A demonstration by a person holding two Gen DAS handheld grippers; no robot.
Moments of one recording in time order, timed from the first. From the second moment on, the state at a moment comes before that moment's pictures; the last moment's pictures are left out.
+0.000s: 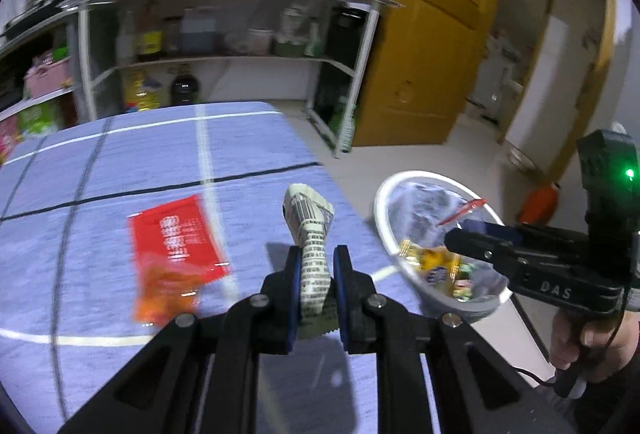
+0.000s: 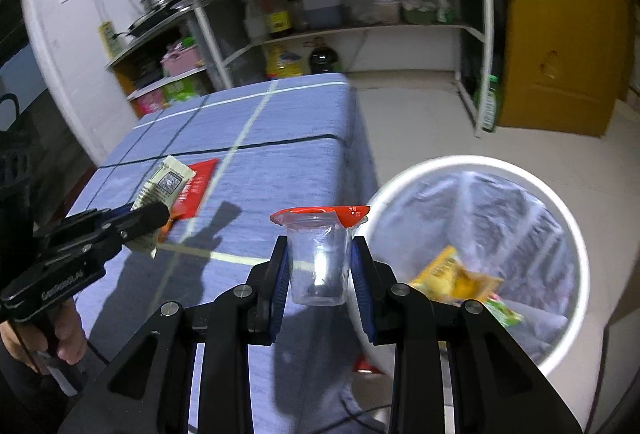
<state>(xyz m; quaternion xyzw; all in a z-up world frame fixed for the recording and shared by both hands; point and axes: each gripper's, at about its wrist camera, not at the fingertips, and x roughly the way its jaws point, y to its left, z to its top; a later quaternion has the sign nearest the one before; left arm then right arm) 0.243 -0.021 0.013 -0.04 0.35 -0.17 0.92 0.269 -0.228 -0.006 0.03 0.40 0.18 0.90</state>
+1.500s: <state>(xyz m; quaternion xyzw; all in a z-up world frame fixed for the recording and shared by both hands) 0.234 -0.063 0.024 -0.04 0.34 -0.19 0.92 0.249 -0.309 0.015 0.11 0.37 0.14 0.91</state>
